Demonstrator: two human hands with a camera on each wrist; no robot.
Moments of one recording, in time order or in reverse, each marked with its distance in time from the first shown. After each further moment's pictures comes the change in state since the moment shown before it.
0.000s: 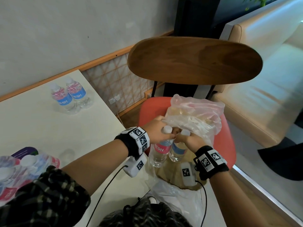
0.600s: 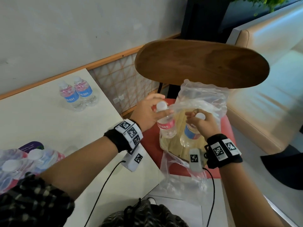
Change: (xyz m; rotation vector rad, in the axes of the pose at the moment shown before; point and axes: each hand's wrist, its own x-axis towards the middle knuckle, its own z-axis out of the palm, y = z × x) left_hand -0.027 0.014 -0.053 -0.444 0.564 0.135; right_hand 0.011 -0.040 -0.031 0.118 0.262 -0.295
